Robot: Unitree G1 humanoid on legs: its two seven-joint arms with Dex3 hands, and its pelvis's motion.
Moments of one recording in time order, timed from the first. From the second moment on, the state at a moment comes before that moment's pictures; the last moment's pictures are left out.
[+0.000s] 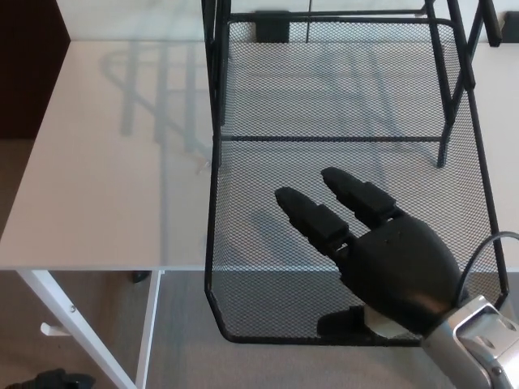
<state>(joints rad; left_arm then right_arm) 0.27 0.55 -0.07 0.37 0.15 -0.05 -0.26 -0.03 -0.39 0.39 -0.23 -1.07 -0.16 0.06</state>
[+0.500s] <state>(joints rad) 0.27 0.57 -0.08 0.35 0.16 0.01 -0.28 -0.01 -0.41 0.38 -0.50 -1.15 -0.09 0.09</state>
